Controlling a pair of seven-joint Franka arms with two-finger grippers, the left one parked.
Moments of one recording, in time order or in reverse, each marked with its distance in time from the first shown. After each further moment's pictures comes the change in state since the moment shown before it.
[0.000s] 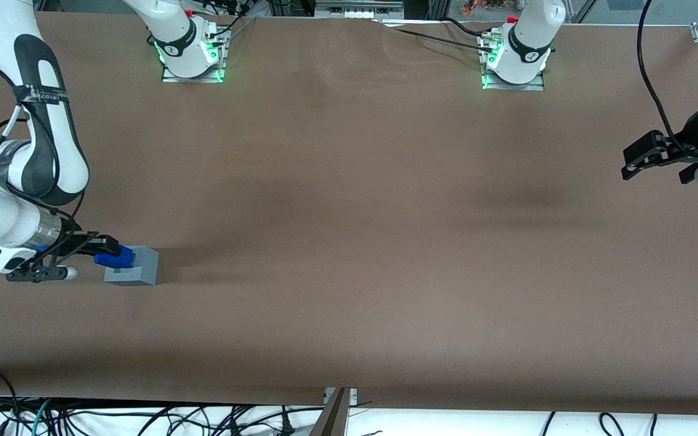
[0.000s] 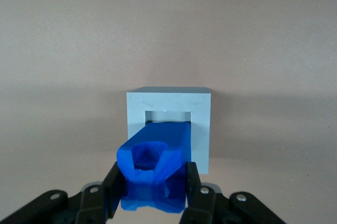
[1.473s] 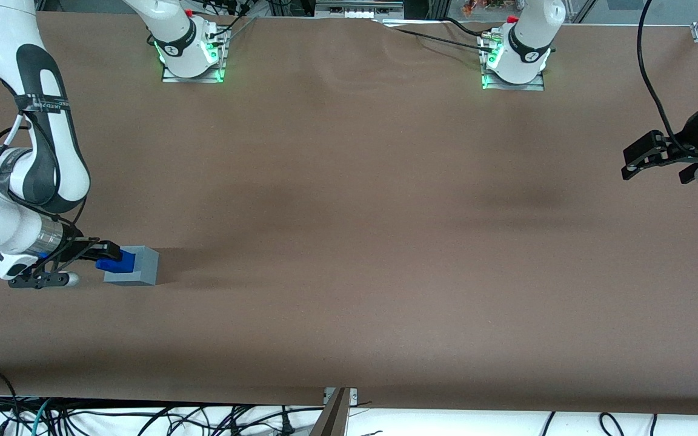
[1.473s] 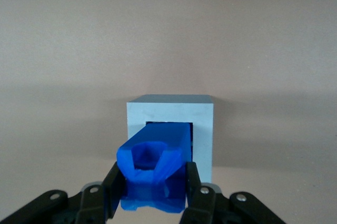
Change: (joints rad) arm -0.001 0.036 0.000 0.039 0.026 -0.002 -0.004
